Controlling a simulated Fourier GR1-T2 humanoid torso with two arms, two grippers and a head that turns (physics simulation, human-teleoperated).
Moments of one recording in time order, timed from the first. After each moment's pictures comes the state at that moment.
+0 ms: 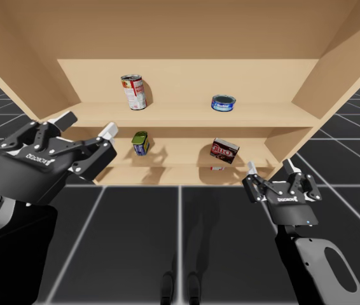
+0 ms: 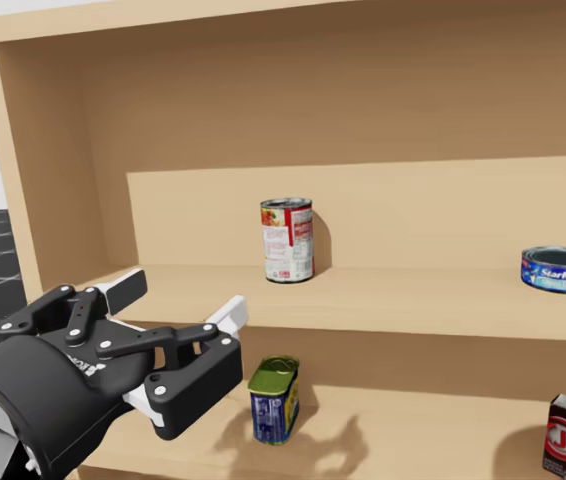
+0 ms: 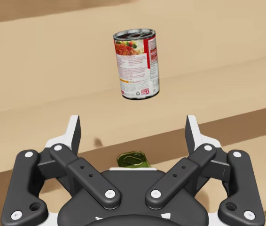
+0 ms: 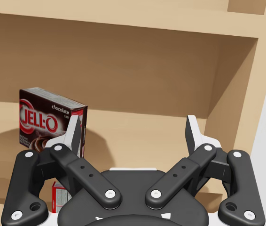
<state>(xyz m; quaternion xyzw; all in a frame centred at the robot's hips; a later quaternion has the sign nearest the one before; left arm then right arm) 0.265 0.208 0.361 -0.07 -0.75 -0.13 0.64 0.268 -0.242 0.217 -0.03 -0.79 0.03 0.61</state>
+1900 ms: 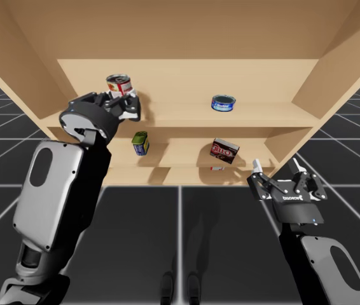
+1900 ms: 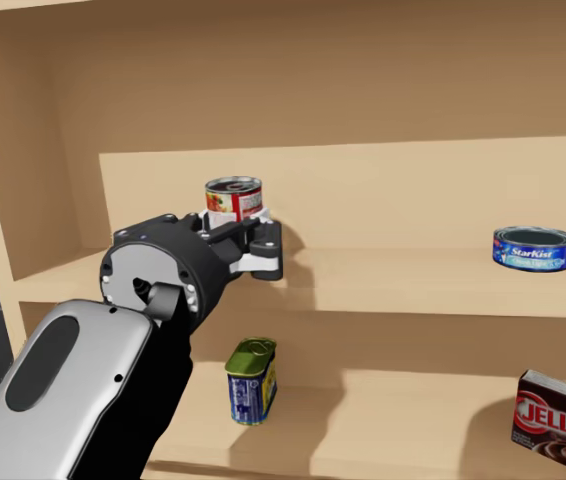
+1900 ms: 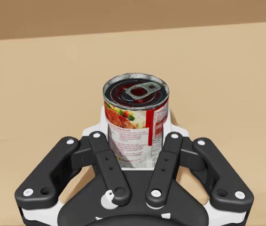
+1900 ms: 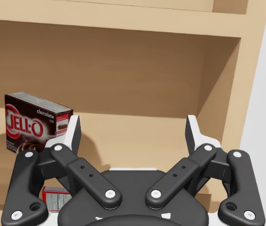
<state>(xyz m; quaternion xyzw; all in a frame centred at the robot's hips) 0.360 0.156 0.386 -0.02 -0.74 -0.05 0.68 0.270 -0.252 0.220 -0.03 -0.79 0.02 0.61</state>
